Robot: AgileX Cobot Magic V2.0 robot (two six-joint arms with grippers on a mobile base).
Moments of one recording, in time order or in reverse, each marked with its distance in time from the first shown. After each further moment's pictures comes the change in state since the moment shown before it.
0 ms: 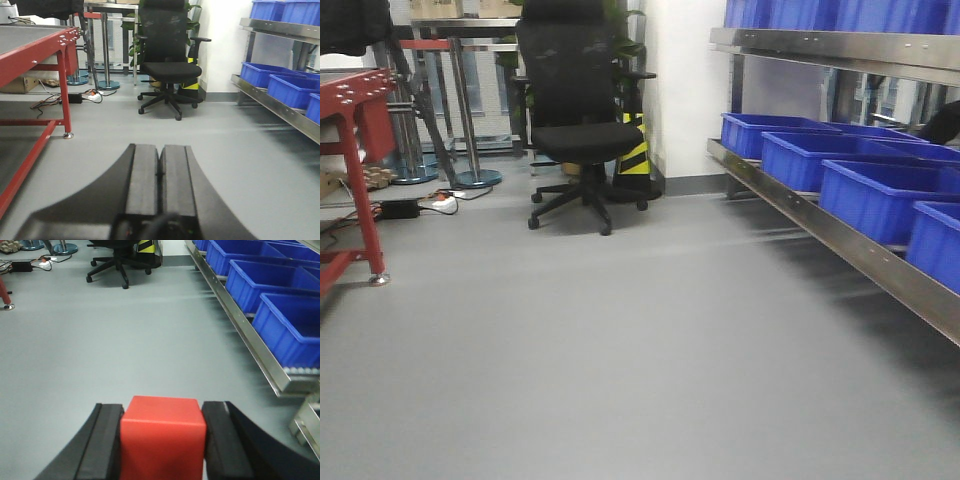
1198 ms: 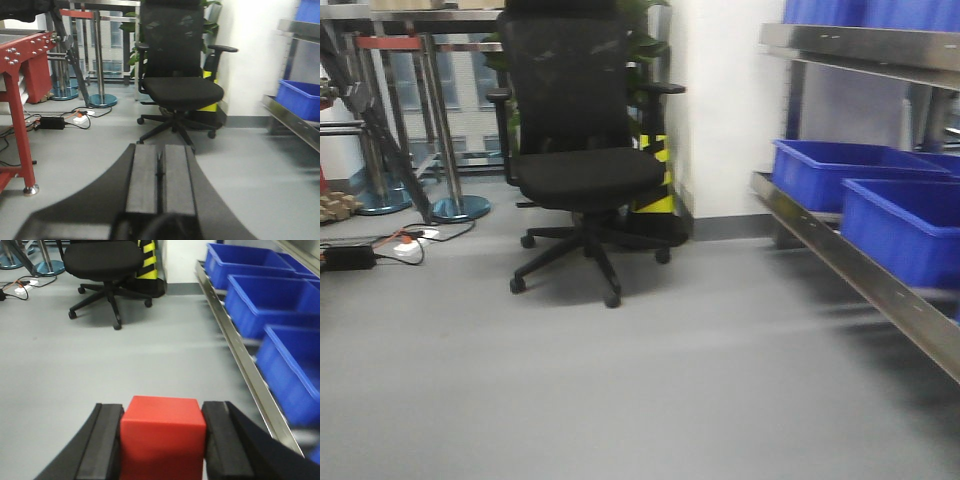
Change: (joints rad) left arm 0.000 0.000 0.000 0.000 0.000 0.000; right arm -0.002 0.000 0.000 0.000 0.000 0.000
